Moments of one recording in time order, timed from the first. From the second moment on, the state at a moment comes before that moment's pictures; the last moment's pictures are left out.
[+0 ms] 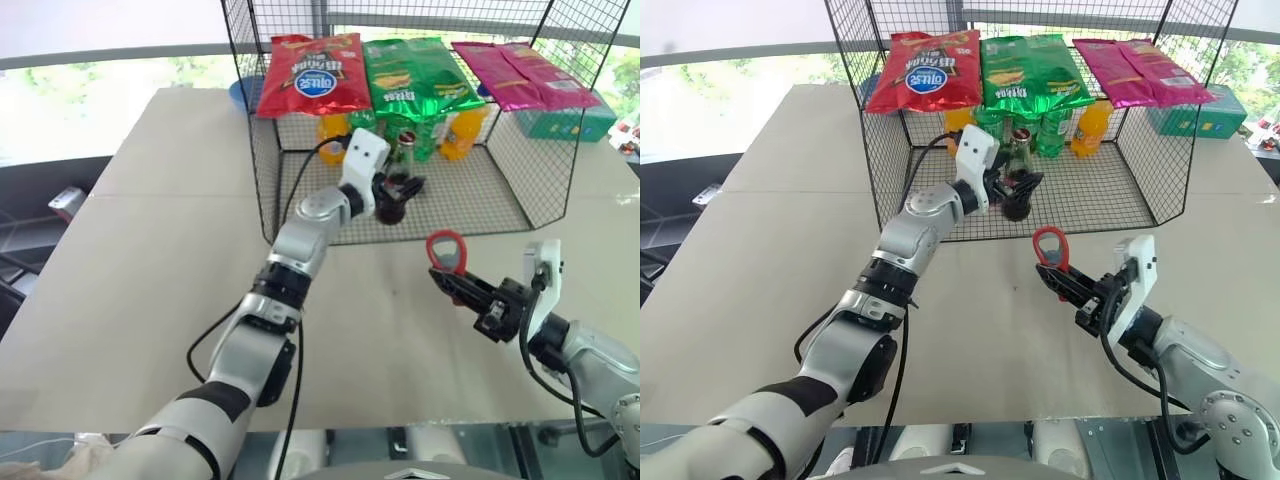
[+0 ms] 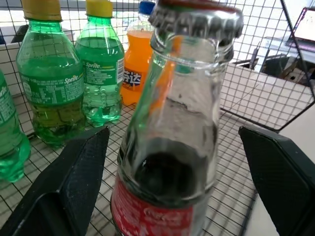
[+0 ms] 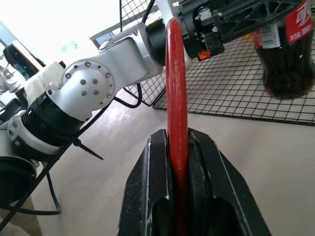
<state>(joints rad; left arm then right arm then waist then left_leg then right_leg) -0.93 0.08 -0.16 0.55 -0.22 0.23 -0.50 0.12 -0.53 -0.21 -0.75 1.15 0.77 0.32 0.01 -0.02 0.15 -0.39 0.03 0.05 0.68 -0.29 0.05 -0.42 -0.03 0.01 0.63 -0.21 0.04</state>
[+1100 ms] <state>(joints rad) -0.59 0.23 -0.24 0.06 -0.30 0.30 -0.94 0.12 -0.56 -0.21 -0.72 0.96 0.67 0.30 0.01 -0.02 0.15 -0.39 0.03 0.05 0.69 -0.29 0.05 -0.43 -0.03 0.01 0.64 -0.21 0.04</state>
